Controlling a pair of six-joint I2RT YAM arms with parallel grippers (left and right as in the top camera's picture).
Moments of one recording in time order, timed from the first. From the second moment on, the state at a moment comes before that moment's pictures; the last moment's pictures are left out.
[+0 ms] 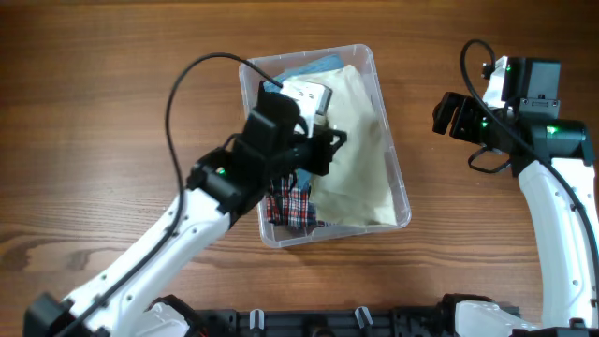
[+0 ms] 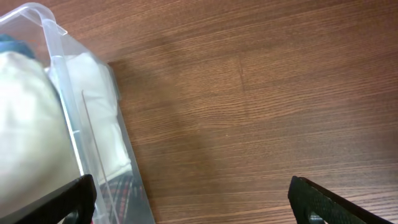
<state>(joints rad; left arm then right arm) -0.65 1.37 1.08 -0.30 0.30 -0.49 -0.07 1.36 1.24 -0.89 -0.08 0.20</state>
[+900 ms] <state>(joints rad) -0.65 1.54 1.25 -0.43 0.11 -0.33 -0.07 1.36 1.24 -0.89 -0.08 0.20</state>
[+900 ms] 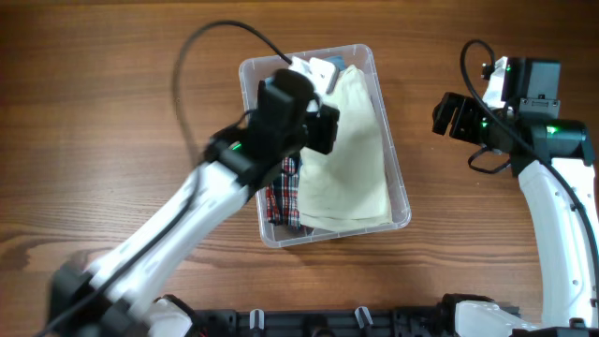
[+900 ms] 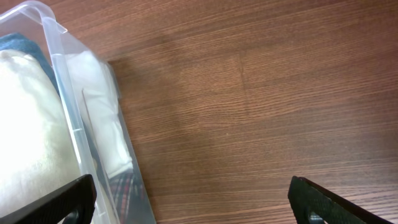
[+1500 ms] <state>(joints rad) -0.58 1.82 1.35 -0.70 0.33 -0.48 -0.07 1.36 1.24 -0.88 -0.09 0.19</state>
